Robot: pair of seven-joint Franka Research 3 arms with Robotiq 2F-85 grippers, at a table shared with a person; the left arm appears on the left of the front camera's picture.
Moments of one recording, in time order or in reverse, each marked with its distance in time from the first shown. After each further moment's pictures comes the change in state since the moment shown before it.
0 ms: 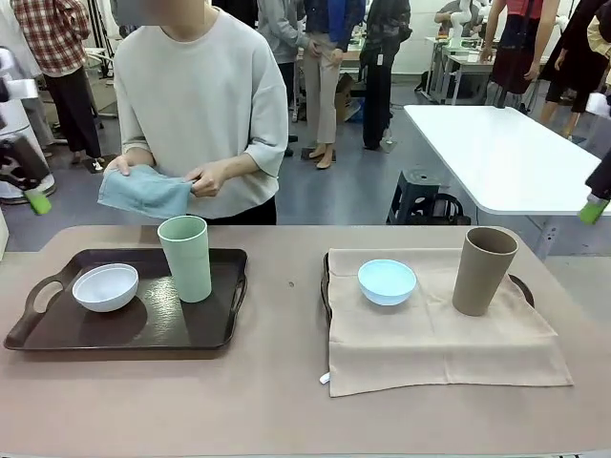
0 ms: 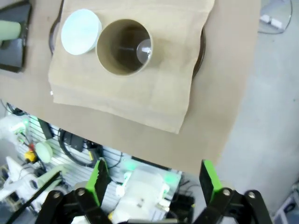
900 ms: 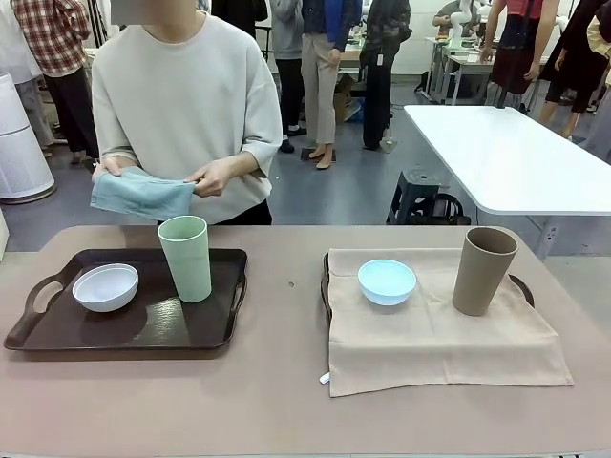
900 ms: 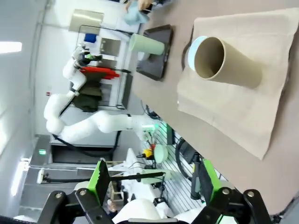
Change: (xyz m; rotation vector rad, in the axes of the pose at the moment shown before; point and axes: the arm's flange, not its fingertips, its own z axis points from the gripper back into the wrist) left arm -0.009 0.209 -0.021 -0.847 -0.298 0.152; right arm -0.056 -0.158 -0.002 0.908 -0.209 0.016
